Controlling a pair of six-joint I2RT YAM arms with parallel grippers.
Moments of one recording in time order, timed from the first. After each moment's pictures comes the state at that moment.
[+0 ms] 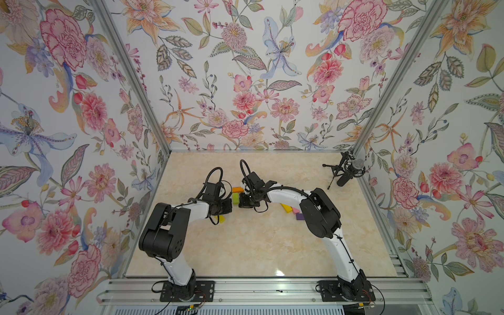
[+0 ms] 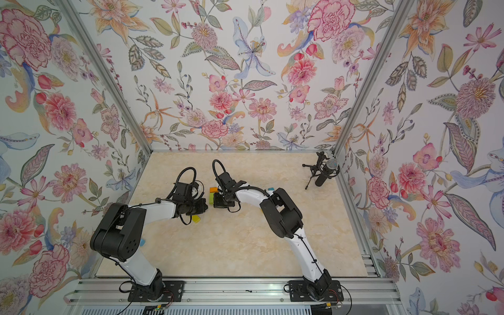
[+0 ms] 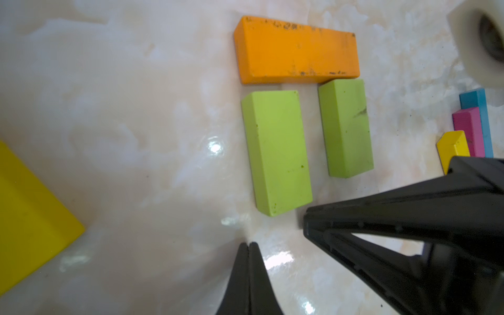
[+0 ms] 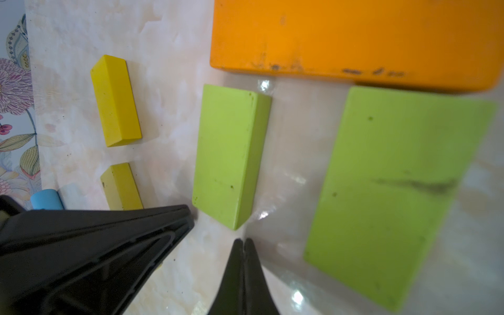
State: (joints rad) left arm -0.26 1.72 0.80 -0.05 0.29 -0.38; right arm 0.80 2.32 1.75 -0.44 -0.33 0.61
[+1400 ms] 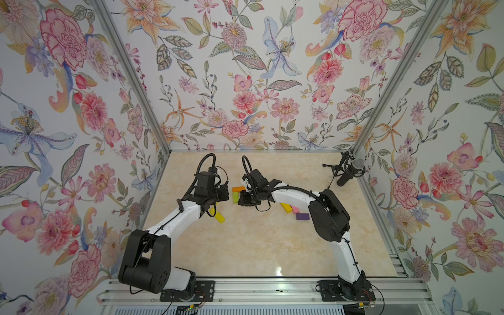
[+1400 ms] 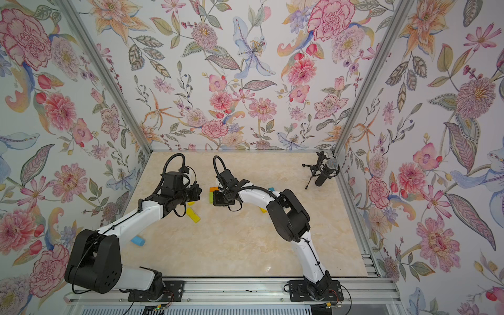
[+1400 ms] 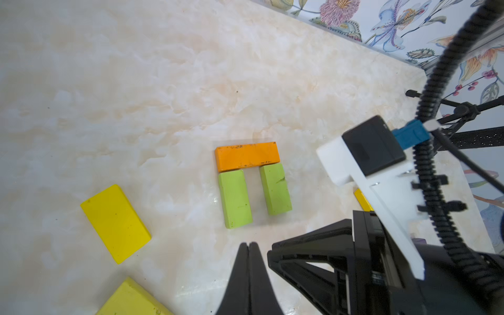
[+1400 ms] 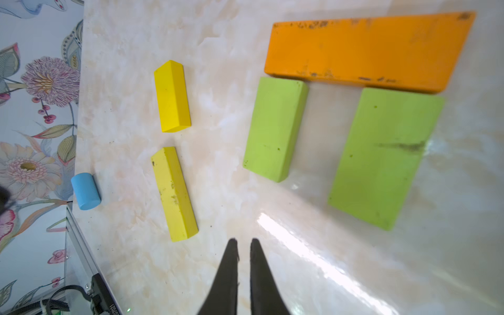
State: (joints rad) left arm -0.26 1.41 0.87 -0.17 0.16 -0.38; right arm 0.81 2.18 1.67 -0.41 -0.33 0.58
